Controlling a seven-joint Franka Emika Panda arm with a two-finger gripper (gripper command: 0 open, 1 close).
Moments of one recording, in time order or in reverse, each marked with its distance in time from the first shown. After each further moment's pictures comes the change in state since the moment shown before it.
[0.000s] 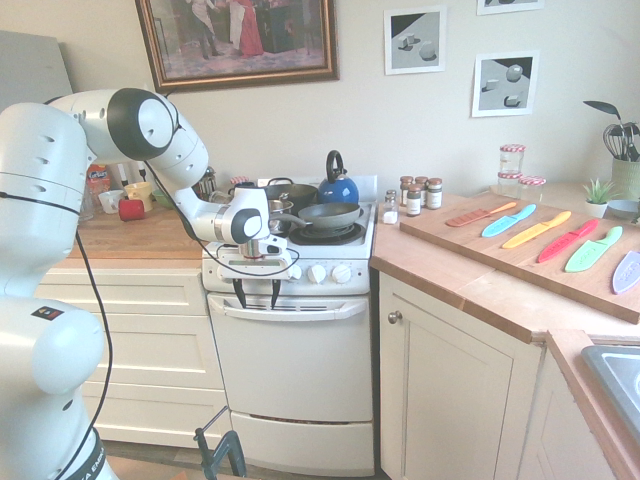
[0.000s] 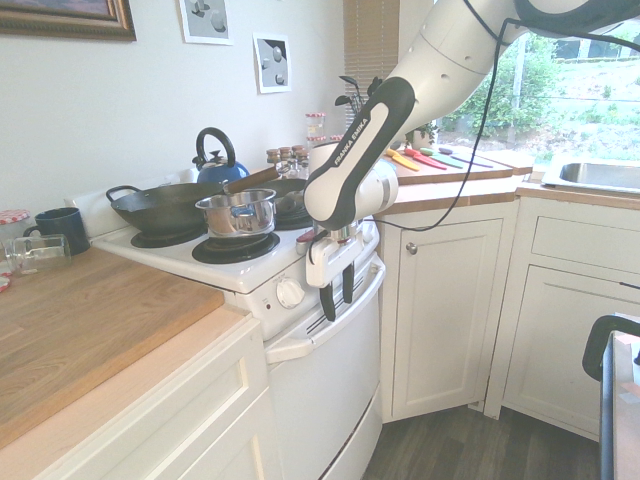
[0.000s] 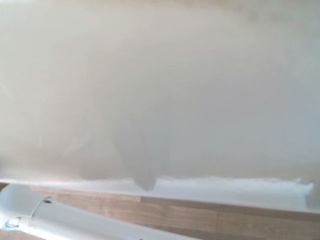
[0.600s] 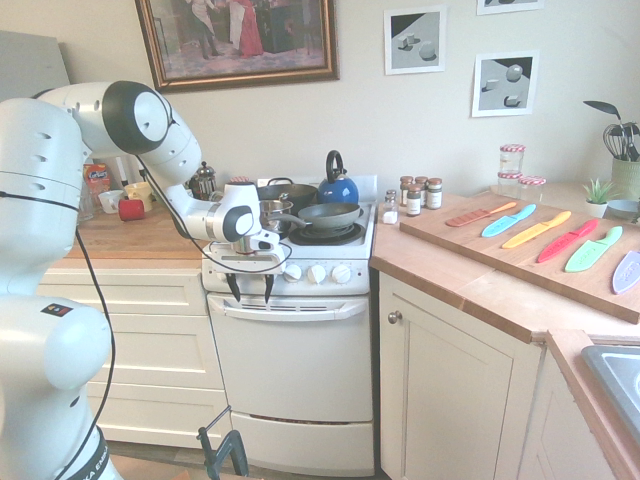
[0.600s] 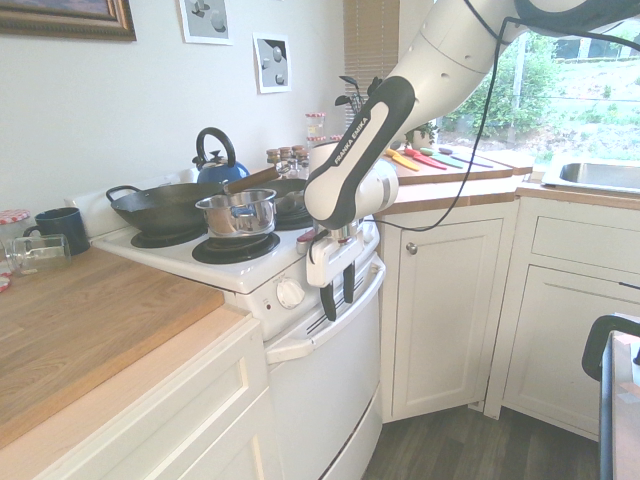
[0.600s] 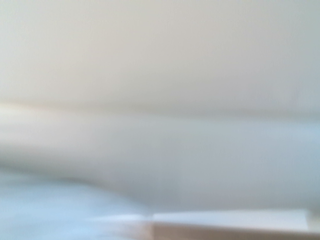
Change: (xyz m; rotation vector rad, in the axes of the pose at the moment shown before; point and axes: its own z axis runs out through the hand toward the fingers) arm -0.037 -0.028 -0.029 0.066 0.081 0.032
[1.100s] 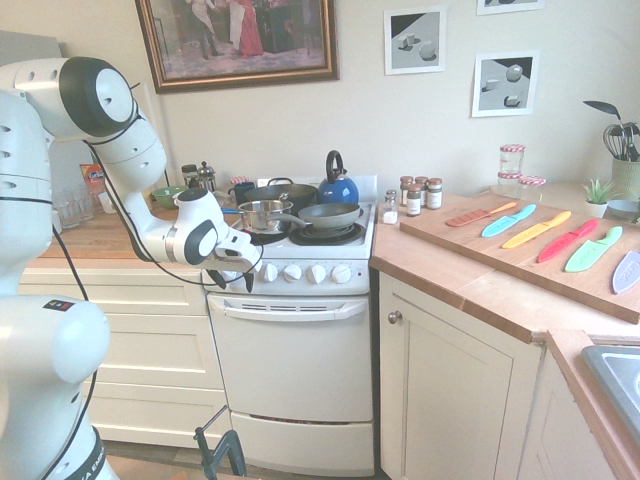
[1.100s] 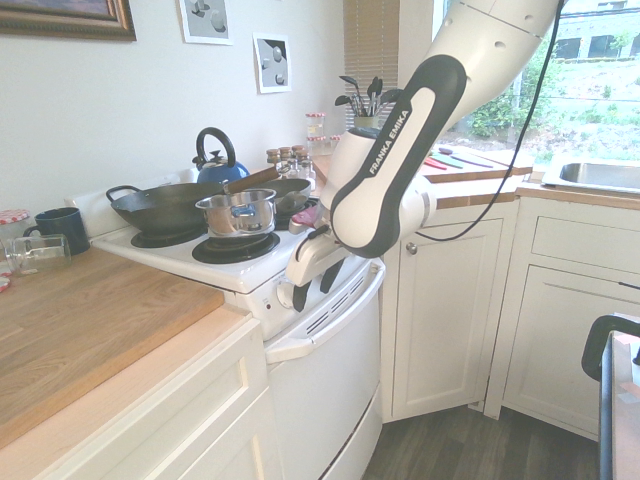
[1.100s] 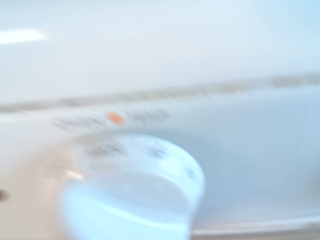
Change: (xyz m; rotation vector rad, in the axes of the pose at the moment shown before) arm -0.052 0.016 -0.005 0.205 0.263 0.182
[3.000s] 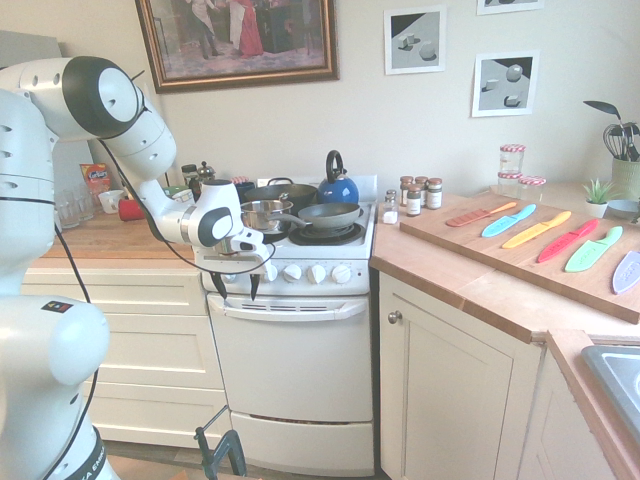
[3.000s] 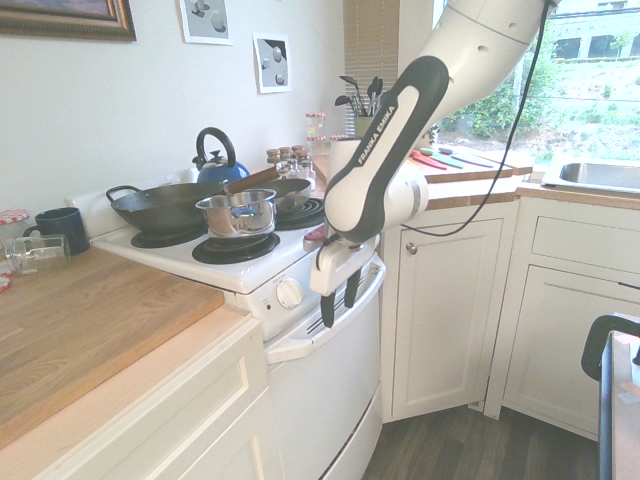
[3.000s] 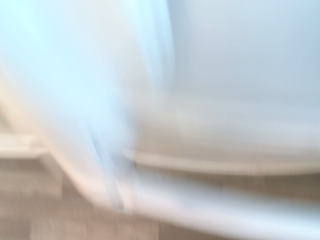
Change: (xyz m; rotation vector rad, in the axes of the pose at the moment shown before) arm 0.032 -0.009 -0.004 -0.155 -0.215 -0.157
